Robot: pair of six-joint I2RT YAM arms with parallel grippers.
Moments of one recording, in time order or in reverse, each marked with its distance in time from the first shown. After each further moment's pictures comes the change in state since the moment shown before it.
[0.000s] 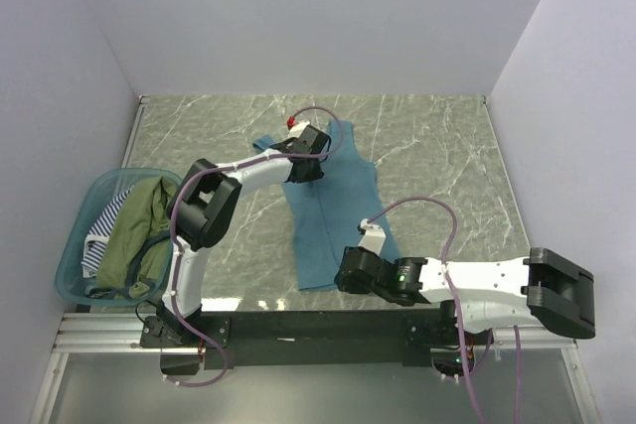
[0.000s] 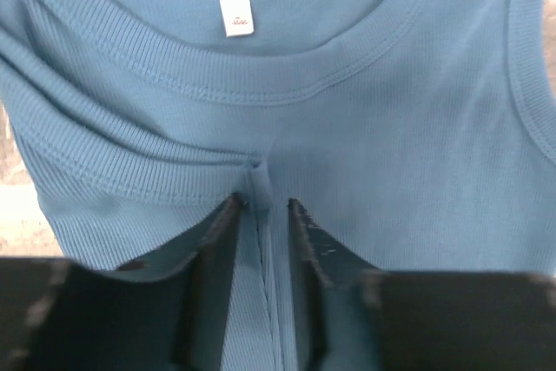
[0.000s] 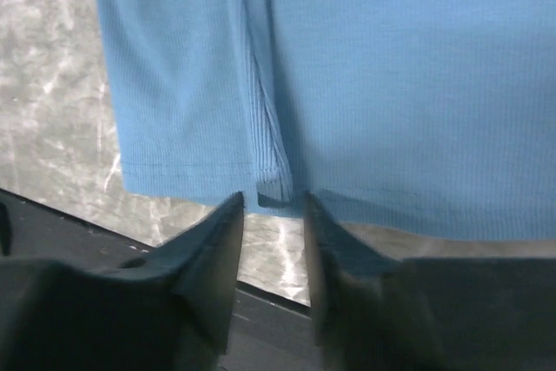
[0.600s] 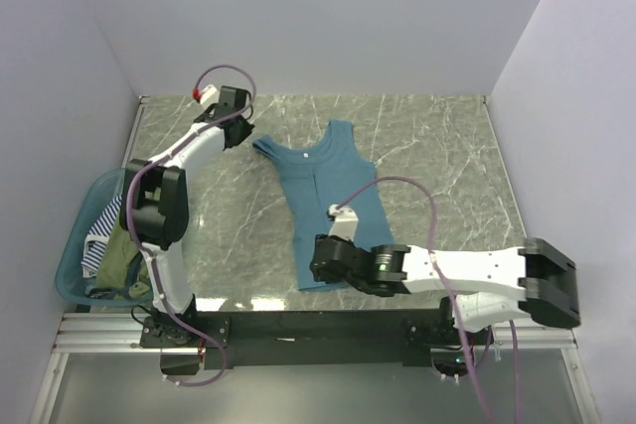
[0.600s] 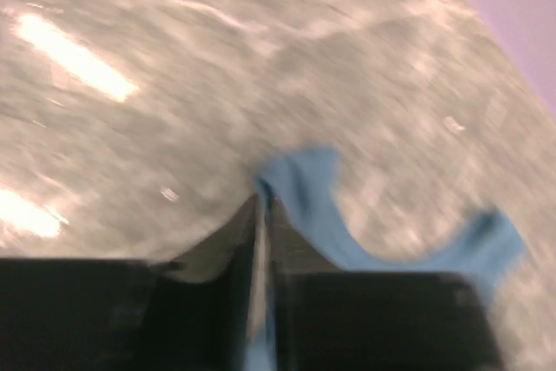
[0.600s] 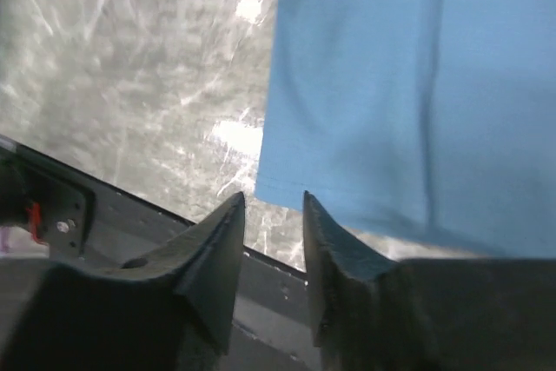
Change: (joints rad) left arm 0.370 -0.178 -0.006 -0.016 -0.042 -0.138; right arm 0.076 0.073 0.308 -0.164 0.097 -0.125
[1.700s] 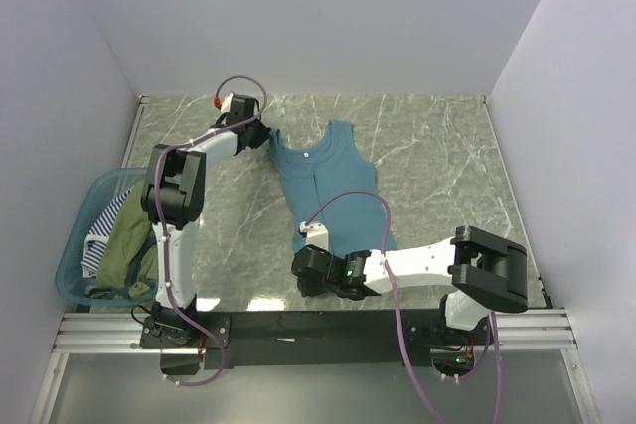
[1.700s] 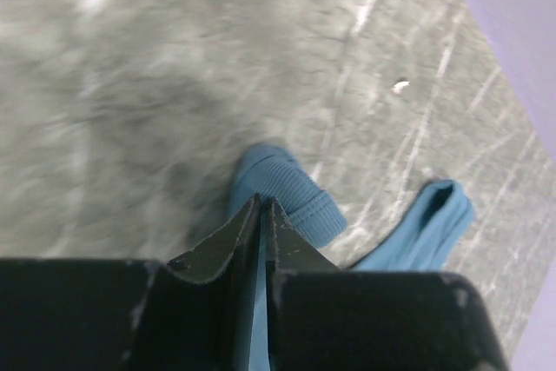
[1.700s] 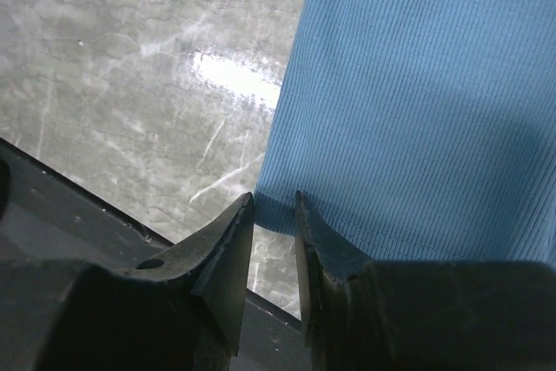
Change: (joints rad) left arm 0.036 0.236 0.024 0.280 0.278 -0.066; right arm 0.004 0.335 -0.002 0.257 -0.172 -0.125
